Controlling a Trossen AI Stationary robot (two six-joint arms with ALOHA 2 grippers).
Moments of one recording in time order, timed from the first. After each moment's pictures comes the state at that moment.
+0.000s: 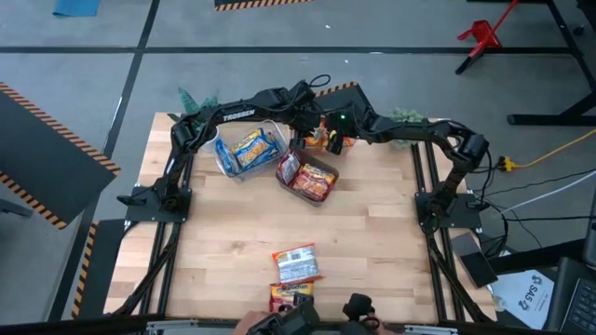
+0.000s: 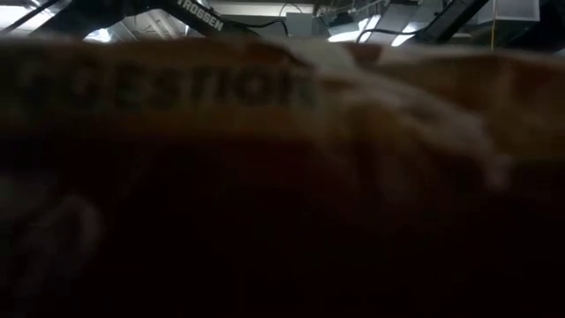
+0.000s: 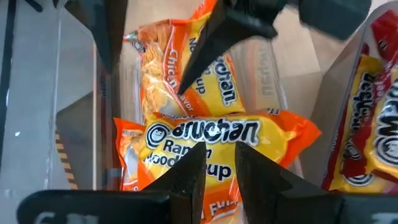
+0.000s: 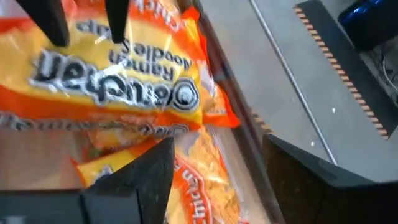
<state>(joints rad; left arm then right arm) 0.56 2.12 1.82 -0.67 0.26 0.63 -0.60 1.74 1.06 -0.08 0.13 -0.40</state>
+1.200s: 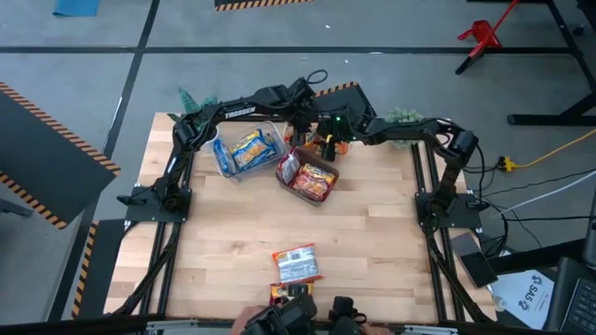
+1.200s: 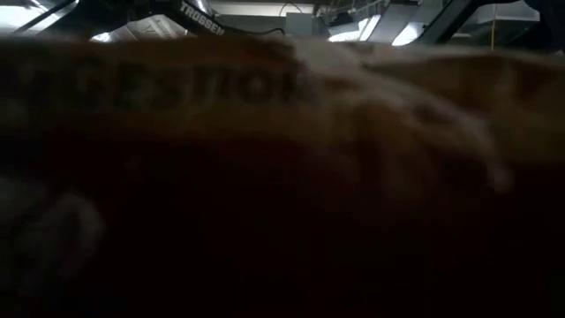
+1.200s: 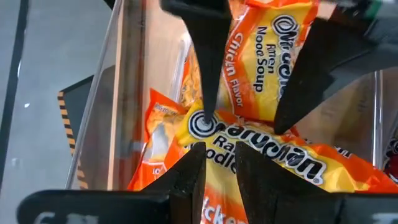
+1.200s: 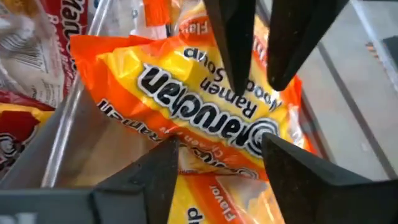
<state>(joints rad) 0.59 2.15 1.84 -0.67 0.20 0.58 -0.60 1.85 1.06 0.04 -0.15 -0.44</state>
